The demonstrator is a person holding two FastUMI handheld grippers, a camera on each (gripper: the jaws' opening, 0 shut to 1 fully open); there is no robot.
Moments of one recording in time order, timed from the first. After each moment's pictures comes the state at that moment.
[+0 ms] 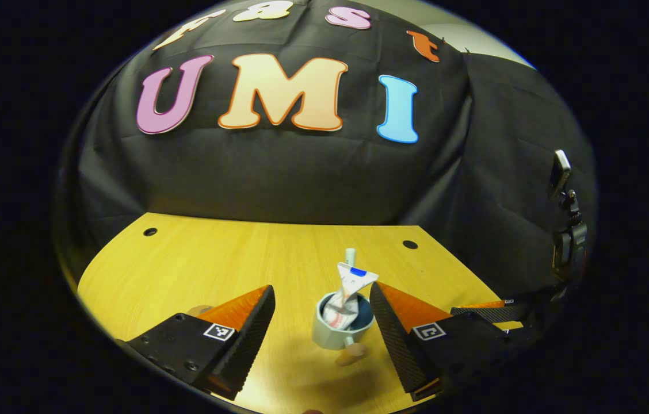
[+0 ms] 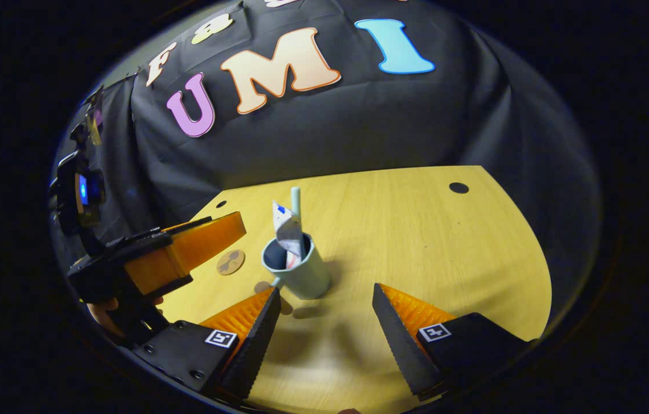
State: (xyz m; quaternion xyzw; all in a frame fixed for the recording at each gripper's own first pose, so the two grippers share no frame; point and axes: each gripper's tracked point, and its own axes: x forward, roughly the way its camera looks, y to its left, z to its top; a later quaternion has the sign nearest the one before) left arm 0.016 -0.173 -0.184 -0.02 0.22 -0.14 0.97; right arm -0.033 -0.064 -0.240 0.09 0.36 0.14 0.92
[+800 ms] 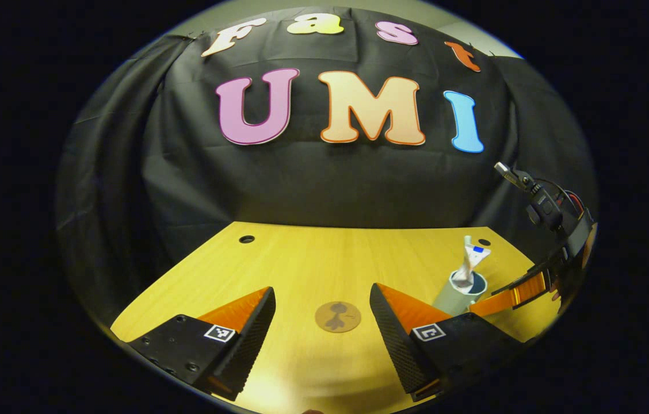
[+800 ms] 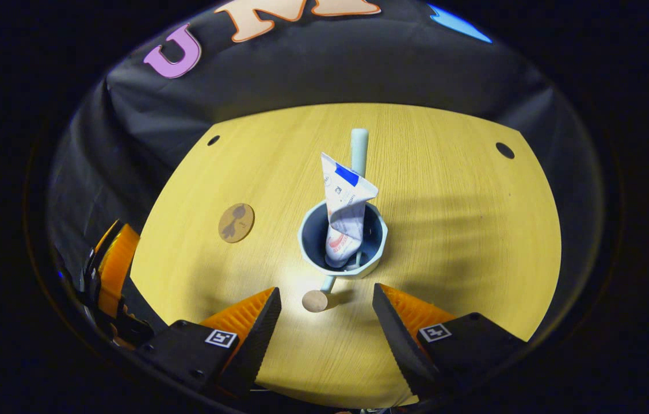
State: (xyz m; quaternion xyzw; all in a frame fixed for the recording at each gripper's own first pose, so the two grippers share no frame) left arm -0.015 0.027 -0.175 0.02 0.19 0.00 0.98; right arm -0.016 0.012 -0.285 0.03 0.57 0.13 0.81
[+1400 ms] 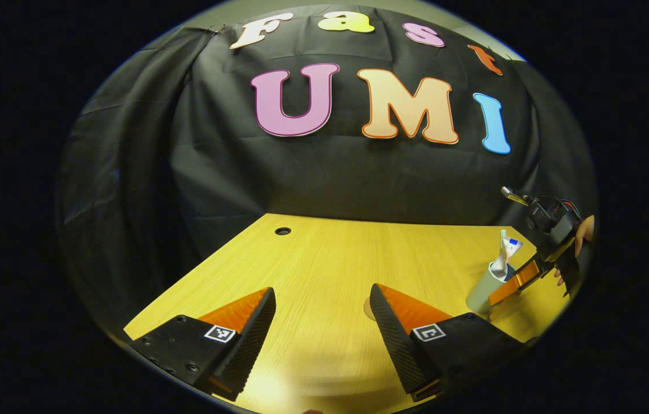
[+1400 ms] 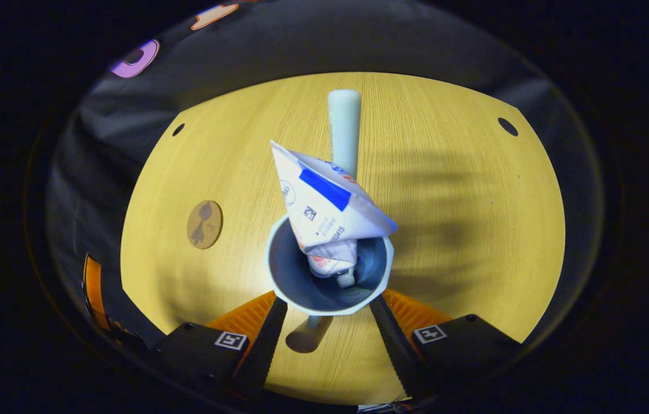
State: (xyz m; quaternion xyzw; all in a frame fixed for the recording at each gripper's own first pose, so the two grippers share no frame) left arm -0.029 0.096 -0.185 0.02 0.21 0.04 0.98; right arm 0.003 0.009 -0.322 0.02 0.63 0.08 0.78
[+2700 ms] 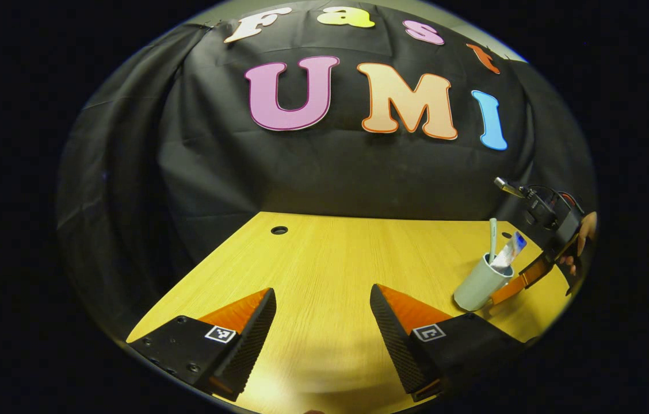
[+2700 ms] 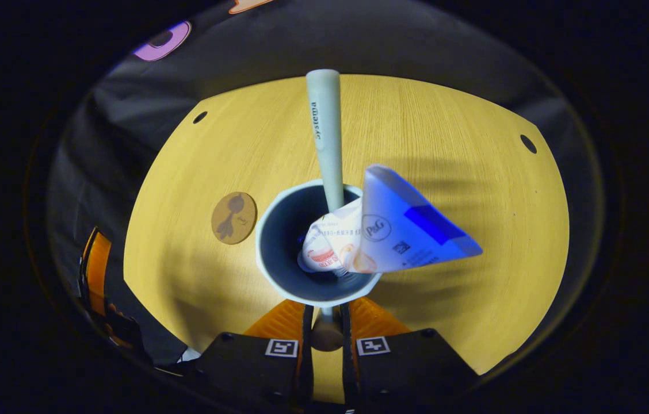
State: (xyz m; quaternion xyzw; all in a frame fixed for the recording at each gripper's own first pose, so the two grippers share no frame) left arm -0.009 0.121 -0.193 0.01 0.22 0.01 0.98; right arm -0.004 0.064 -0.303 0.01 0.62 0.12 0.77
